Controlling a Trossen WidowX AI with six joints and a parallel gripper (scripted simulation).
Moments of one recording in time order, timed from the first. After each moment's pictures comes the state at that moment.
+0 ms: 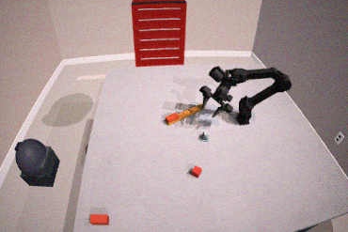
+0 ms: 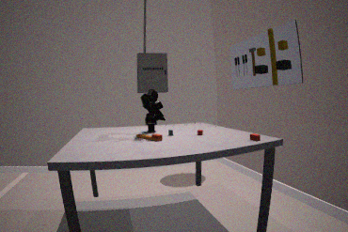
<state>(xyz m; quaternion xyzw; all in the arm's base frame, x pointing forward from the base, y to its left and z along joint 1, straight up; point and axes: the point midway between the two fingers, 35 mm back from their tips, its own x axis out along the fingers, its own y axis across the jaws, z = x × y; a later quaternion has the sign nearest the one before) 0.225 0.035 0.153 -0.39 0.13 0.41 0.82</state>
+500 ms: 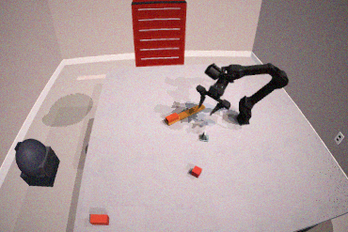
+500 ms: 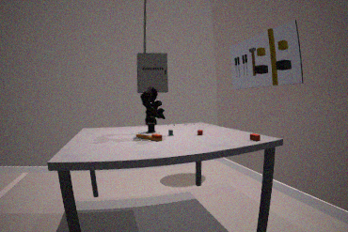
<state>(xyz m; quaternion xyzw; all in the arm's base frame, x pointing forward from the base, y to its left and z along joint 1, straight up) 0.238 0.022 0.156 -0.19 0.27 0.35 0.87</state>
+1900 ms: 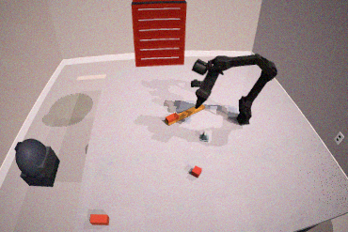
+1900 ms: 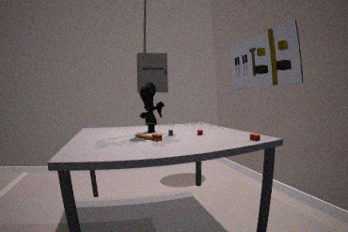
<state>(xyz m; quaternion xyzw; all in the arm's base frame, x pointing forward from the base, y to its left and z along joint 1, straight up) 0.272 -0.018 0.155 0.32 0.52 0.00 0.79</state>
